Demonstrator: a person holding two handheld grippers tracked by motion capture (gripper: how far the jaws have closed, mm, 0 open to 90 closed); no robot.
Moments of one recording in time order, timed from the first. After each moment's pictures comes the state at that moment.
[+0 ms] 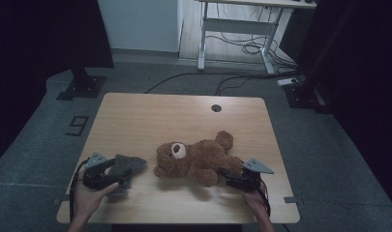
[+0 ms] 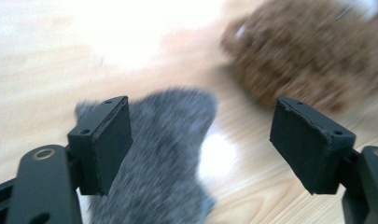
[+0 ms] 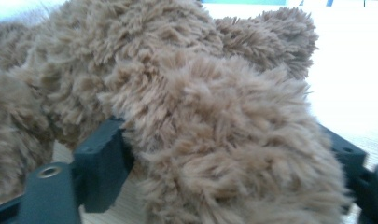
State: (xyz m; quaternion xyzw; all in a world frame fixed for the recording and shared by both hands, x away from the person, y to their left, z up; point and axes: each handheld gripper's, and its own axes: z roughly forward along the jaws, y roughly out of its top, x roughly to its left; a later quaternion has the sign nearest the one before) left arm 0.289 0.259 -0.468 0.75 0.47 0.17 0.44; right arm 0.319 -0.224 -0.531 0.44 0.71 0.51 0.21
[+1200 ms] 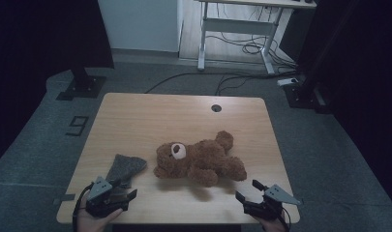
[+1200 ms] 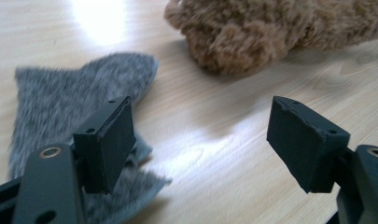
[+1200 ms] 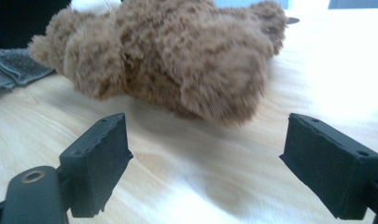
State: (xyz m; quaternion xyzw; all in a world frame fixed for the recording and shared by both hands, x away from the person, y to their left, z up) left arm 0.222 0.248 -0.501 0.75 0.46 0.18 0.44; right arm 0.234 -0.272 -0.533 0.43 0.70 0.53 0.21
